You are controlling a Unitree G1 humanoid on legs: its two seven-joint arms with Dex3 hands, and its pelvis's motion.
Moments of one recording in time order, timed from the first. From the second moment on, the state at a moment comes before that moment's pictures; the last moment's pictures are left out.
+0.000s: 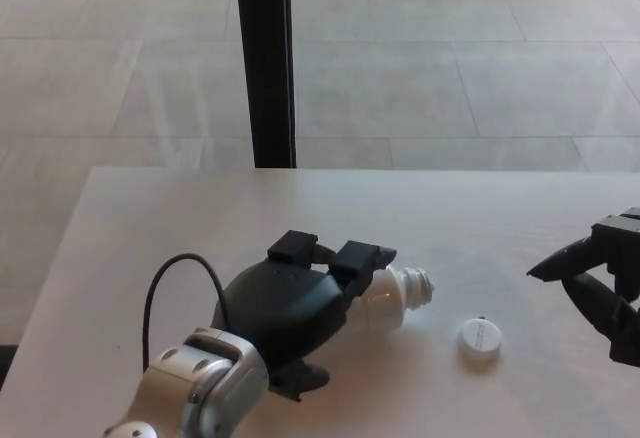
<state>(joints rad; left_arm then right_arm) -0.33 0.38 -0.54 -0.14 0.87 0.18 -0.34 0.00 -0.44 -0.18 -0.20 -0.38 -0.66 -0.03</state>
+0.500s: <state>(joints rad) -0.35 0.42 -0.60 -0.14 1.06 0.29 -0.50 0.06 -0.43 -0.27 -0.21 -0.32 -0.65 -0.03</state>
